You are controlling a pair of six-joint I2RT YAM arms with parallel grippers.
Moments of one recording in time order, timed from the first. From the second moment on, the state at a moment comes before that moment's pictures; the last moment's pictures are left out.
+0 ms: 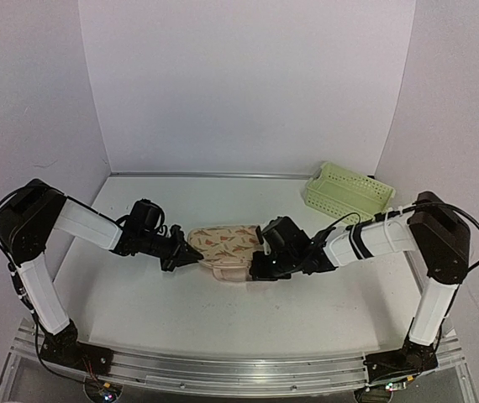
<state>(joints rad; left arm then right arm) -0.54 1.79 0.80 0.24 0.69 -1.20 0.92 1.84 1.00 -0.02 -0.02 0.73</state>
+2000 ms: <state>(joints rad) -0.42 1.93 1.32 -0.26 0.60 -0.77 0.97 1.69 0.88 -0.15 -0.04 0.74</state>
